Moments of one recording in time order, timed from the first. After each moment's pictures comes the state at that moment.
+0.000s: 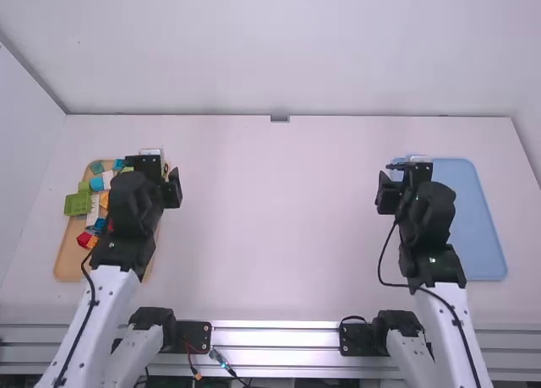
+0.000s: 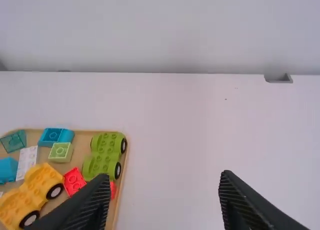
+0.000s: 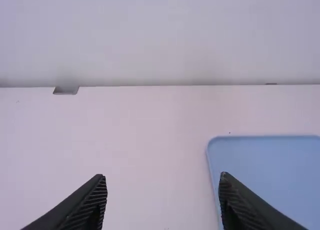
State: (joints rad) left arm 0.01 0.91 0.70 -0.22 -0.10 -0.03; right arm 0.00 0.87 0.66 -0.20 -0.02 -0.03
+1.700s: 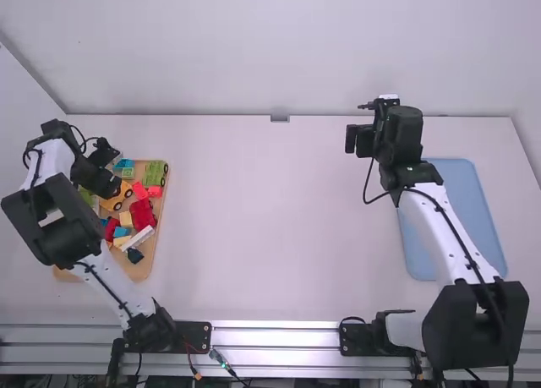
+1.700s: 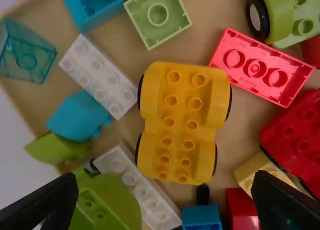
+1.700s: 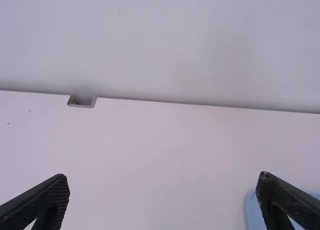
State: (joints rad) left arm 0.61 2.07 1.66 -0.93 0.05 1.03; right arm 0.11 1.43 1.10 -0.19 -0.02 -0.03
